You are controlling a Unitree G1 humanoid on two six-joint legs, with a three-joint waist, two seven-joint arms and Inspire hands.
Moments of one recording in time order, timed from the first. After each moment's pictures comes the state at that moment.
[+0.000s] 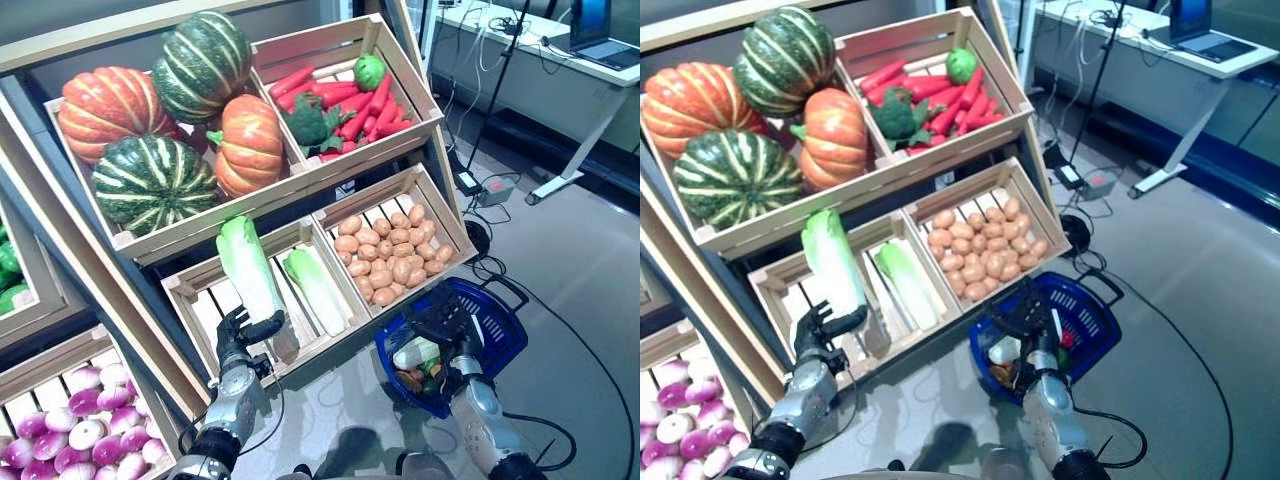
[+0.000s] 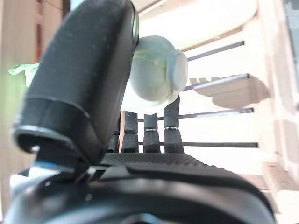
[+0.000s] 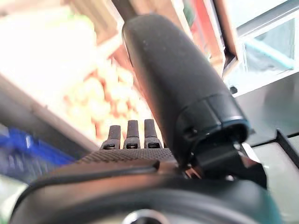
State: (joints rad) left arm -0.12 0.24 -0.15 0.56 -0.51 -0.11 0.46; right arm -0.02 -0.26 0.29 0.42 0.80 -0.31 -0.07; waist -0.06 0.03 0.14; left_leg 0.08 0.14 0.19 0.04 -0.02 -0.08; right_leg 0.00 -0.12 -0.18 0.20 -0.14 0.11
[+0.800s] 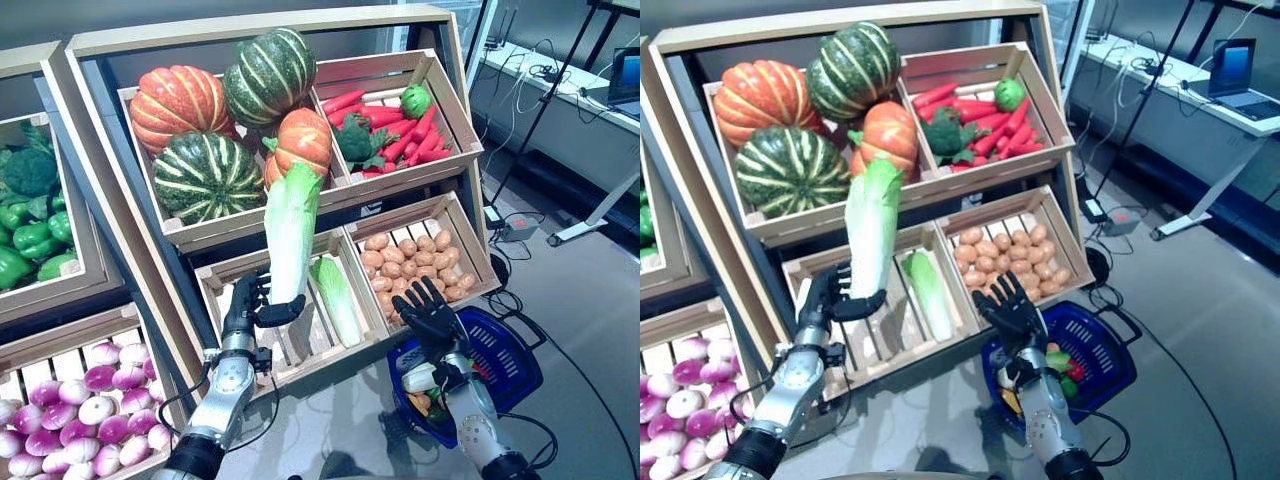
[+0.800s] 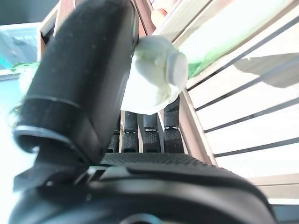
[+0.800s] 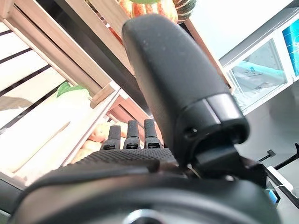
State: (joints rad) left arm -0.07 0.34 -0.21 0.32 -0.19 -0.11 0.31; right arm -0.02 -0.21 0.26 0.42 0.96 -0.27 0.05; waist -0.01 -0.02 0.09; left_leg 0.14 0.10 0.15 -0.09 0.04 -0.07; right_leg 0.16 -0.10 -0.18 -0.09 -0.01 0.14
